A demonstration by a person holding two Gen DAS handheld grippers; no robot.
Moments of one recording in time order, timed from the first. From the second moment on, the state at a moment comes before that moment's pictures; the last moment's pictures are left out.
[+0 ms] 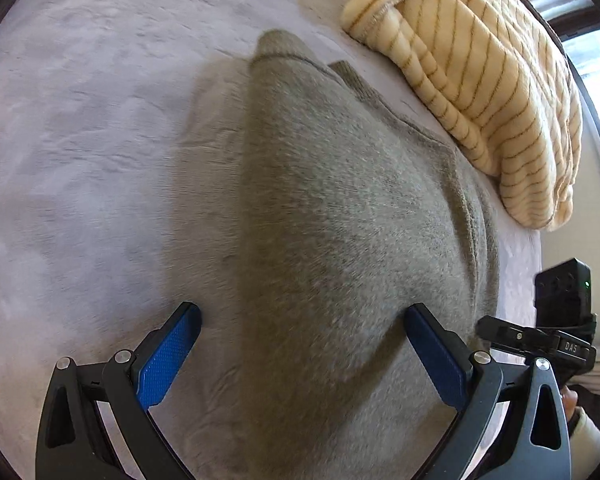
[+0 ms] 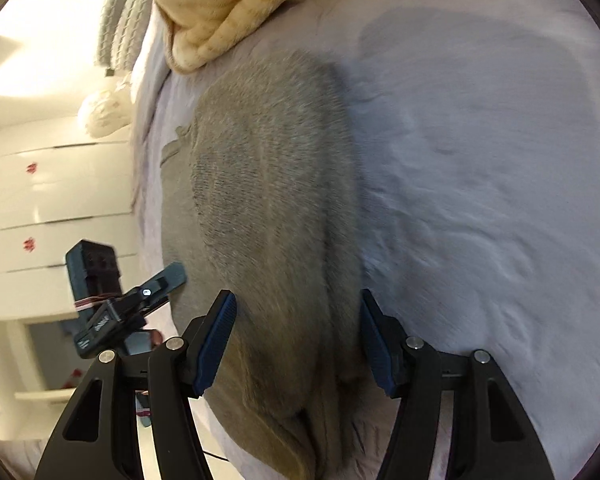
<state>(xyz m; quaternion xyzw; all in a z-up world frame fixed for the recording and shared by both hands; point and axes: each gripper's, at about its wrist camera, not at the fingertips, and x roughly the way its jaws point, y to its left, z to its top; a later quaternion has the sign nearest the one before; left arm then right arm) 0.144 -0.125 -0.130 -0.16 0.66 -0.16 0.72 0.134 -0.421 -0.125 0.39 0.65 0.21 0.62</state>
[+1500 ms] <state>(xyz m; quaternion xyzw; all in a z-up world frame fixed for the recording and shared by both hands) 0.013 0.086 -0.090 -0.17 0.67 -0.13 0.71 0.092 -0.166 -0.082 0.36 0.68 0.19 0.61</state>
